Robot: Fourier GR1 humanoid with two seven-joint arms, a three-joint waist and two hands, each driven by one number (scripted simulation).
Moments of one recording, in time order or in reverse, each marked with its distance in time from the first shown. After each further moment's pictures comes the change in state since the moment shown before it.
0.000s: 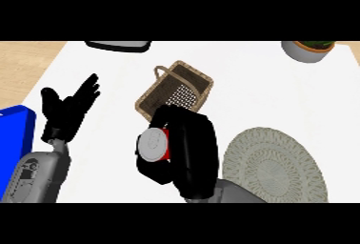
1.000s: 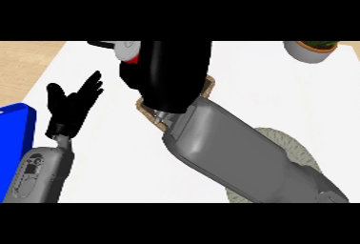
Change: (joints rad) left arm -0.034 -0.007 -0.006 0.029 -0.010 0.006 0.000; right arm -0.570 -0.009 -0.239 0.326 0.161 0.085 0.200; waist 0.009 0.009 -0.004
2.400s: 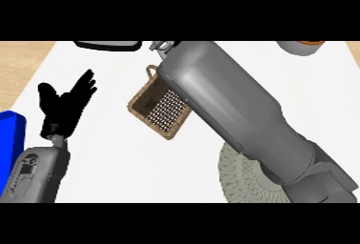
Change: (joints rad) left arm 0.000 0.006 0.034 0.012 -0.001 0.026 -0.022; right arm -0.256 -0.004 -0.168 0.442 0.043 -0.031 0.045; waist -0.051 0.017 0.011
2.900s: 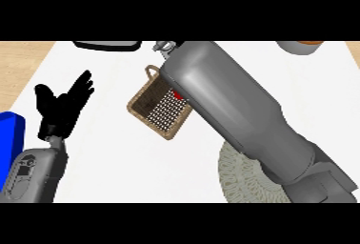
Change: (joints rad) left arm 0.011 0.007 0.007 -0.004 0.002 -0.003 -0.005; right arm 0.012 0.000 -0.006 0.006 0.022 -0.124 -0.009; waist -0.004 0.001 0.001
